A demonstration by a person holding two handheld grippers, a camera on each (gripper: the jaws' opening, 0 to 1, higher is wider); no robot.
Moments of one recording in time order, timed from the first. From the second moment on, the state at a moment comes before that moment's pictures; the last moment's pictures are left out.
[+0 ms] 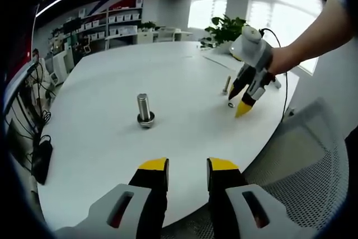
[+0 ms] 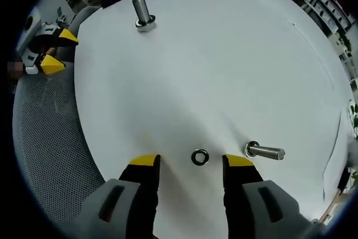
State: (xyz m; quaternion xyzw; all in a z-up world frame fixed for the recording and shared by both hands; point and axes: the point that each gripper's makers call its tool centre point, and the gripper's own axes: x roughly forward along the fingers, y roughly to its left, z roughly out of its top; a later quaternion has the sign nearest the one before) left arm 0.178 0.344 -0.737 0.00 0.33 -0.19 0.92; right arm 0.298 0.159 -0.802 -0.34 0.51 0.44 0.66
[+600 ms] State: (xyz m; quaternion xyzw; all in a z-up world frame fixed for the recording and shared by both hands) left arm 0.178 0.346 -0.738 0.01 0.33 -0.19 0.92; right arm 0.301 0.158 -0.800 -0.36 0.50 0.45 0.64
